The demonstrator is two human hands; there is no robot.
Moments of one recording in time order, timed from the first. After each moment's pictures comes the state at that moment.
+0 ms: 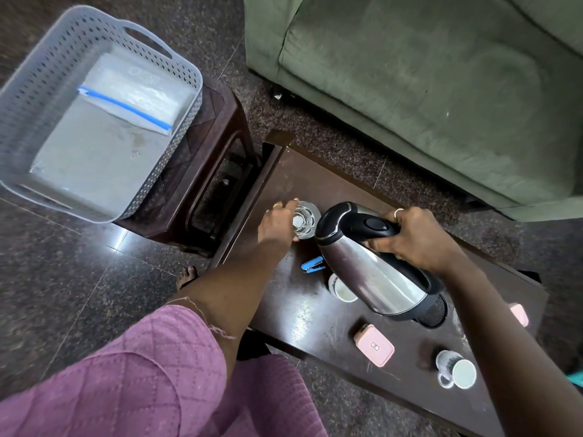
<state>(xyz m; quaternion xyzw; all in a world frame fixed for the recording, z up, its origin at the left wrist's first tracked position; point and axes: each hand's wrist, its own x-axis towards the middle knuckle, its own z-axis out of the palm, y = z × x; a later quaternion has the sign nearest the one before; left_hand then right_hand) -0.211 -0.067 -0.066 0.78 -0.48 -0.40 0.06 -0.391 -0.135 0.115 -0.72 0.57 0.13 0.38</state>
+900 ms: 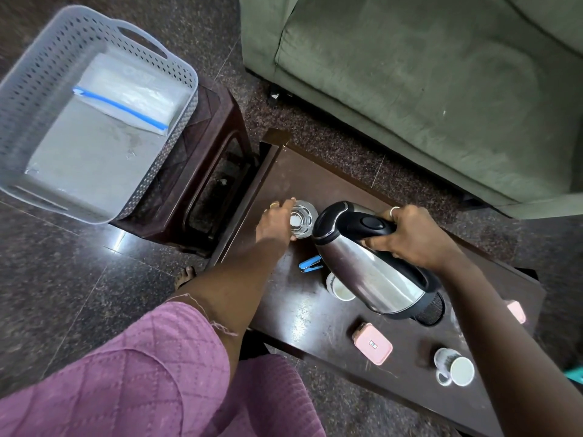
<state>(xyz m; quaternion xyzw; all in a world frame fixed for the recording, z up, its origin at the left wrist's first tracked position) -0.213 -0.068 -0.066 0.78 -0.48 -0.40 0.06 -0.390 -0.136 0.116 -0.72 0.57 0.13 0.38</state>
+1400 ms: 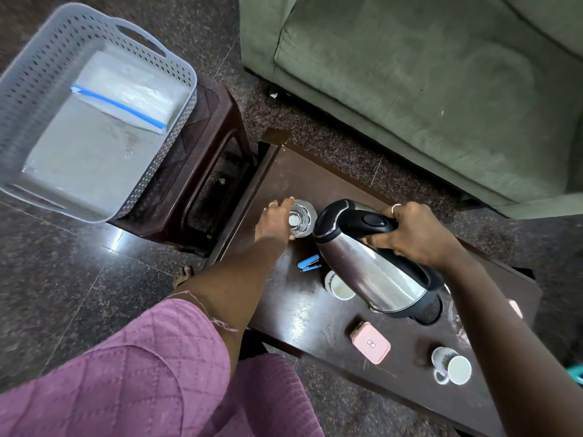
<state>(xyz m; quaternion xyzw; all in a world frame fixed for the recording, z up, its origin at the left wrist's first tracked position) -0.213 -0.068 -0.064 0.78 -0.46 -0.41 0.07 -0.392 -0.140 0.119 -0.72 0.57 0.13 0.37</state>
